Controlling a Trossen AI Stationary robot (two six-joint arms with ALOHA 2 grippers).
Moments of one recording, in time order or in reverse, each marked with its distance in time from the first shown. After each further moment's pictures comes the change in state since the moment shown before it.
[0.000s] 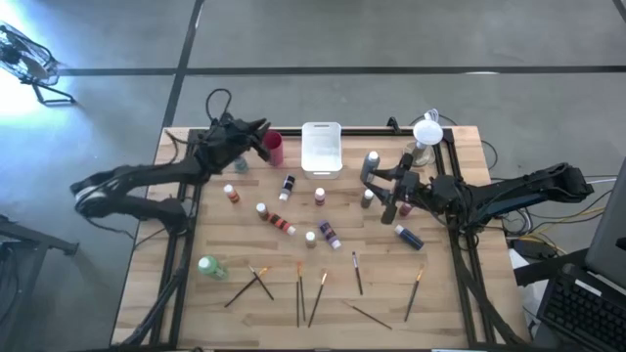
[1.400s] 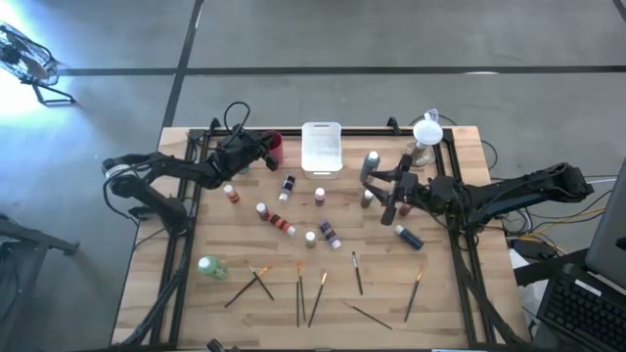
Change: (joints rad) left arm 0.001 0.319 -0.076 0.264 -0.012 0.005; right arm 0.003 0.001 0.000 -0.032 0.001 0.004
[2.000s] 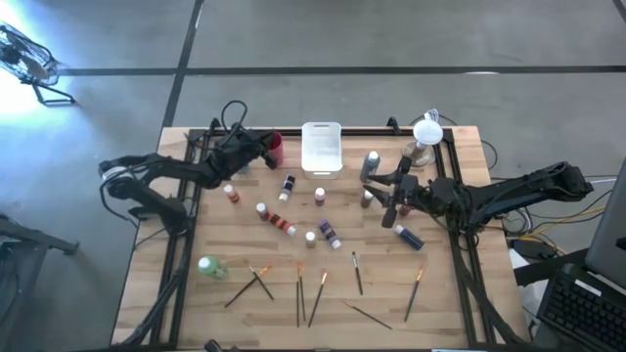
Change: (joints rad) left arm 0.000 -0.029 0.000 0.013 0.000 0.017; right arm 0.023 0.000 0.000 -0.002 -0.002 0.000
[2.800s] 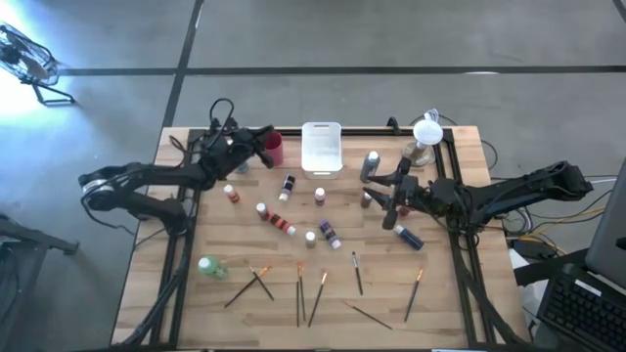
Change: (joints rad) left arm -0.052 -0.180 0.000 -0.016 0.001 0.059; right arm 0.013 0.000 0.000 0.002 -0.008 0.031
